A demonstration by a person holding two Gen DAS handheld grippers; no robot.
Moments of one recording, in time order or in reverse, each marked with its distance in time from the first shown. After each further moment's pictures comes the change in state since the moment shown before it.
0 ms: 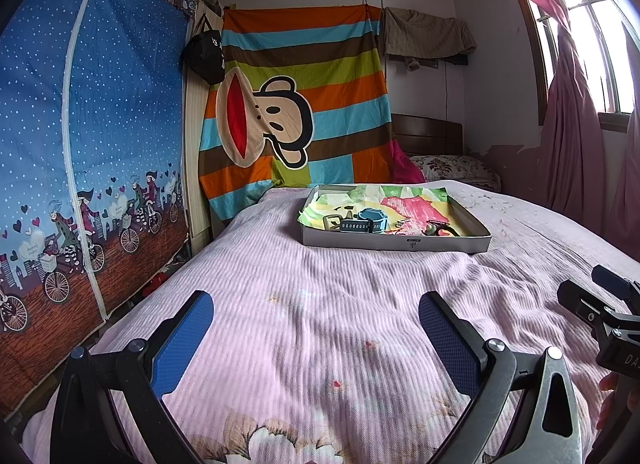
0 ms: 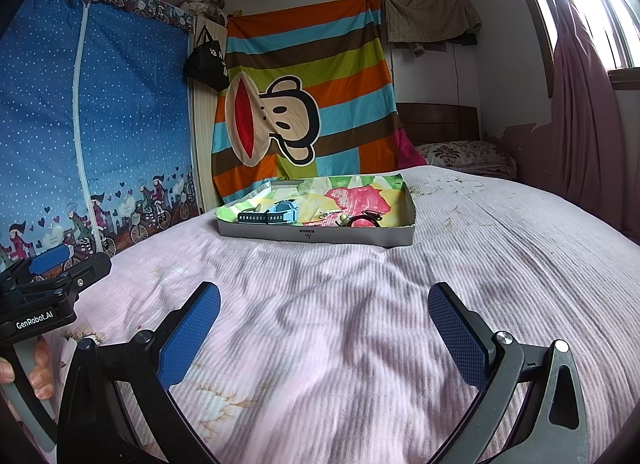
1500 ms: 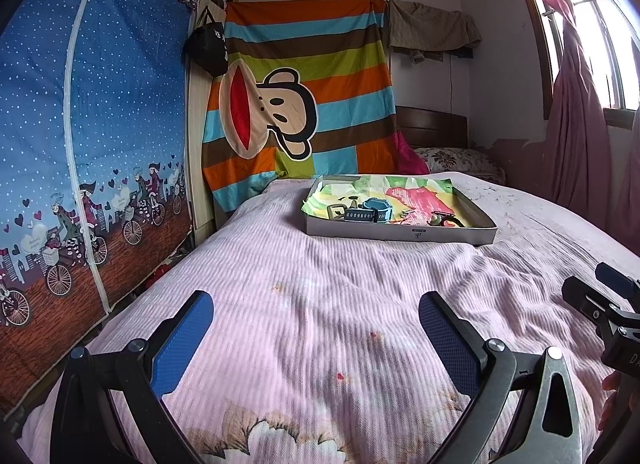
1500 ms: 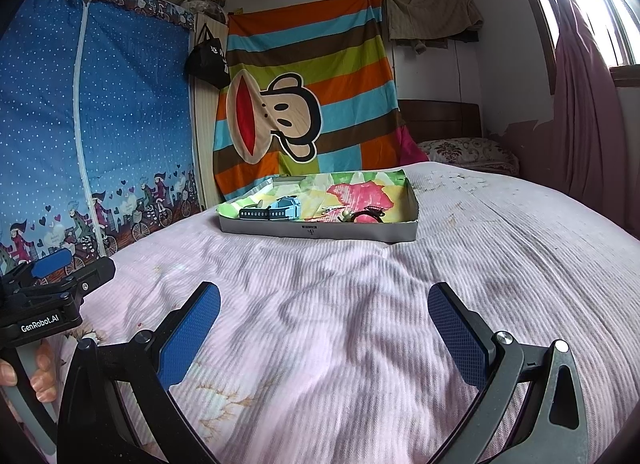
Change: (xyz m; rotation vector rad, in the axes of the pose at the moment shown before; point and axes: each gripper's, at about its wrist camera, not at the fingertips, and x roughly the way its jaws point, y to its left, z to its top) left arm 0.007 0.000 0.000 -0.009 0.020 0.024; right arm 0.000 0.004 -0.001 0.001 0.005 0.003
